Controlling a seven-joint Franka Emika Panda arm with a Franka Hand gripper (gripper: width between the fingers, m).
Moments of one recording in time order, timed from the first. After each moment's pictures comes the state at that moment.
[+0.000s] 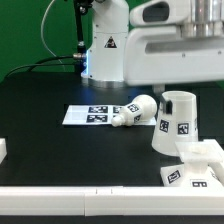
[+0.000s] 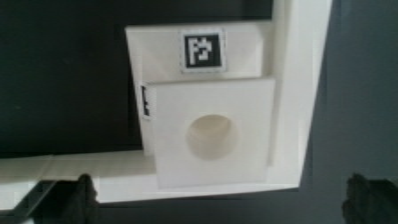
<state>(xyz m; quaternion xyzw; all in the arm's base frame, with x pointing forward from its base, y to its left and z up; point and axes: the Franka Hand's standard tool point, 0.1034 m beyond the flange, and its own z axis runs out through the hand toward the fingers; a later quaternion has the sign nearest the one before) 0.604 0.092 0.126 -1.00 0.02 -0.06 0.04</state>
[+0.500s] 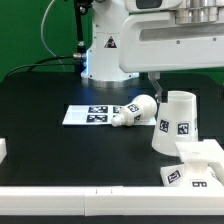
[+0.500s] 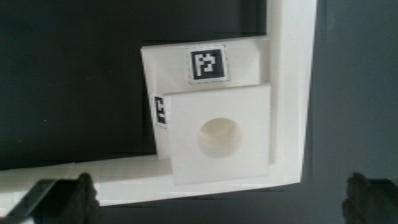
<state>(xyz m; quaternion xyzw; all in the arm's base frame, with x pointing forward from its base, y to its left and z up) 0.601 0.087 0.129 -1.00 0.04 -0.04 0.04</state>
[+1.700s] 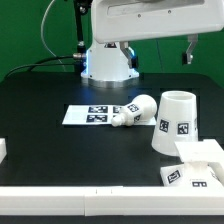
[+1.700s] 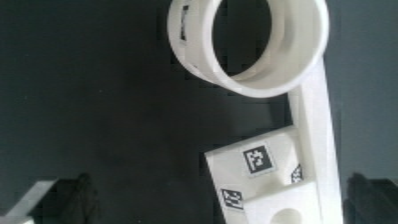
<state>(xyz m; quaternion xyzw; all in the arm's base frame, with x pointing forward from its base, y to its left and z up) 0.506 0.055 0.156 -0.99 0.14 -0.01 0.07</state>
